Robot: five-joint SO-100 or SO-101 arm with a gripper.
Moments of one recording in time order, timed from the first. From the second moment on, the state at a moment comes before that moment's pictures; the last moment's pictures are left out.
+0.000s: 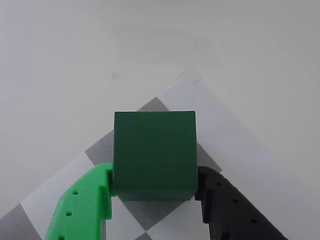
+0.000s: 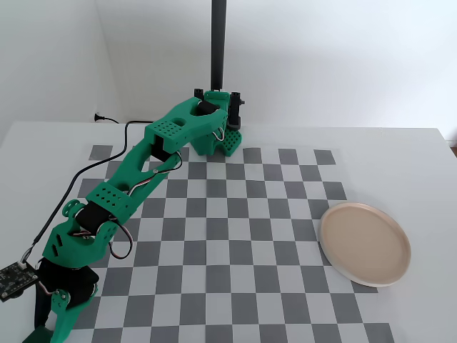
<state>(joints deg) 30.7 18.3 16.9 42.3 -81.7</state>
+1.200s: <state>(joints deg) 28.1 19.9 -7.6 69.5 -76.7</state>
